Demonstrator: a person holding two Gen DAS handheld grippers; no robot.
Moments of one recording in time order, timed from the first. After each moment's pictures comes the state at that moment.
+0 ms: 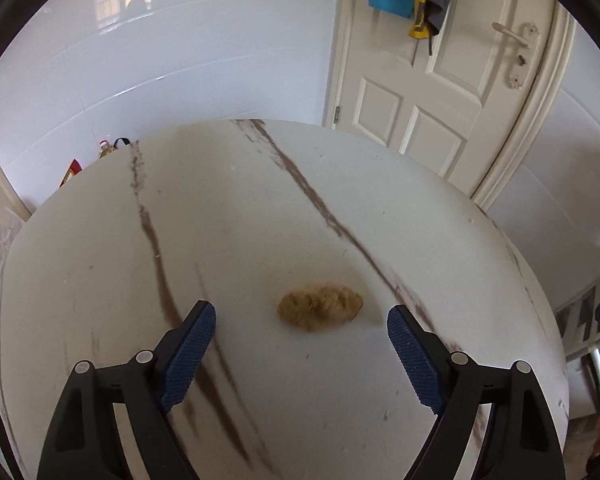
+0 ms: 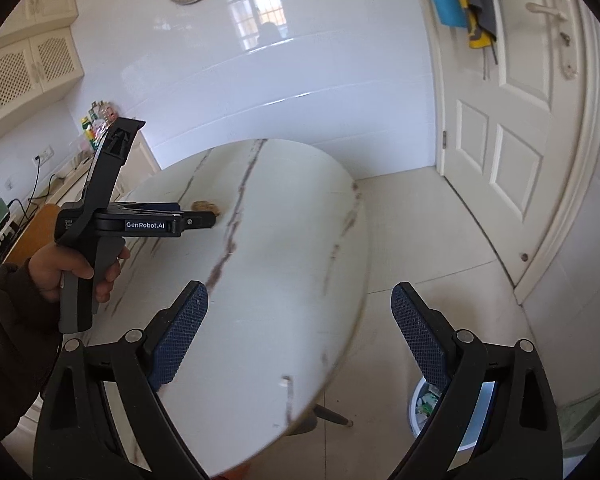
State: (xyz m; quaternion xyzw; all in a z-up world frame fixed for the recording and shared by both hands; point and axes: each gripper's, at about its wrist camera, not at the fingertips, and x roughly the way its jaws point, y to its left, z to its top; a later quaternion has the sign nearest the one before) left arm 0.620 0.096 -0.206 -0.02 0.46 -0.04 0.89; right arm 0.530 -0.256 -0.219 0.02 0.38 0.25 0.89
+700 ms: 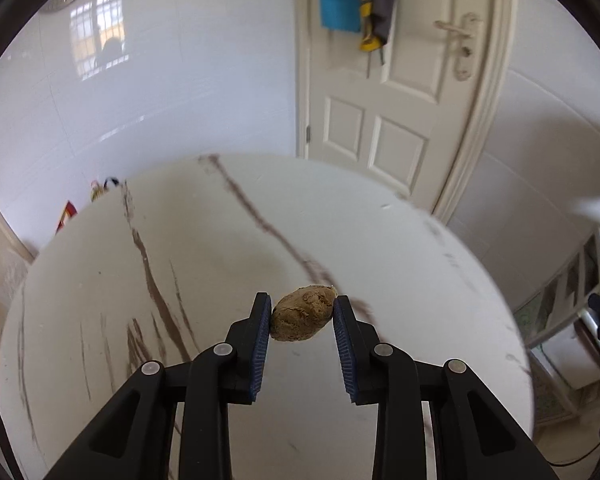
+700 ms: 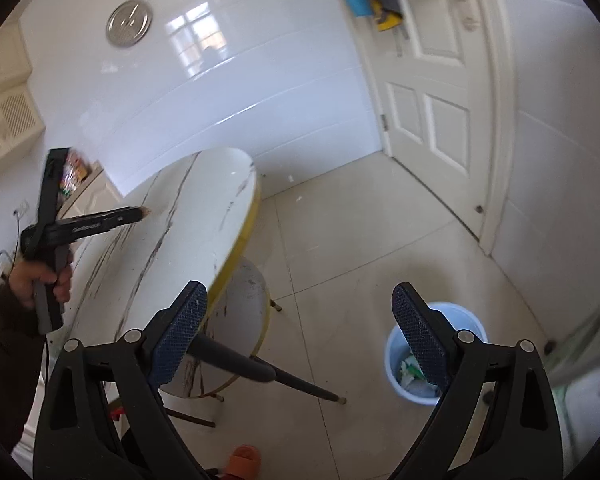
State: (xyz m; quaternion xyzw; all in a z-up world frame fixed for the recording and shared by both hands) left arm 0.541 0.044 -0.167 0.03 0.41 -0.08 0.91; right arm 0.467 -0.372 -0.223 0.10 0.38 0.16 0.90
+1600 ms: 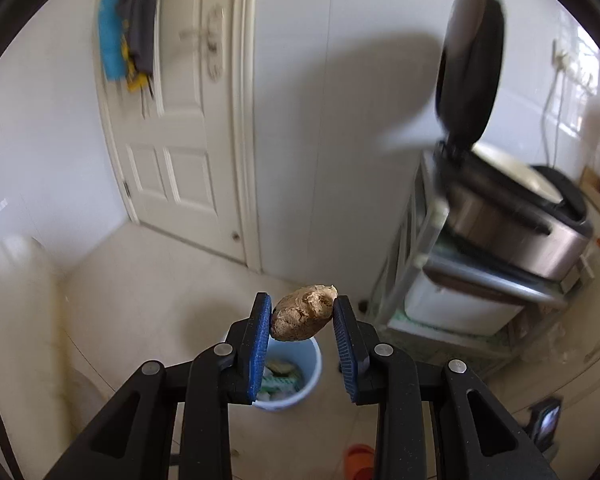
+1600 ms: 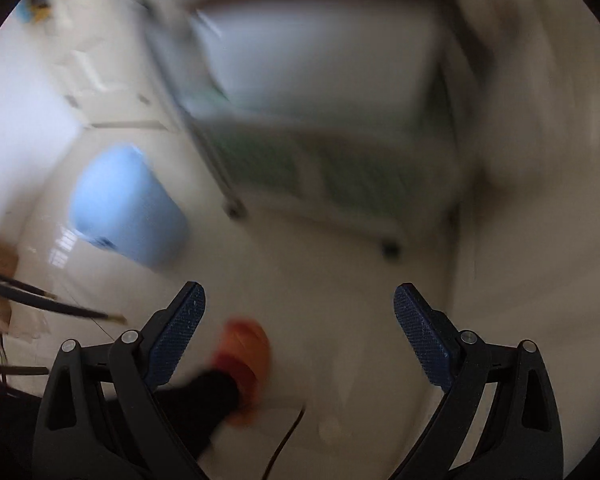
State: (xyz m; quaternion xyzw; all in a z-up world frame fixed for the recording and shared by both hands) left arm 0.432 -0.244 -0.204 0.09 0.35 -0.34 0.87; right arm 0.114 -0.597 -0.501 0.24 0.49 -0.32 0.77
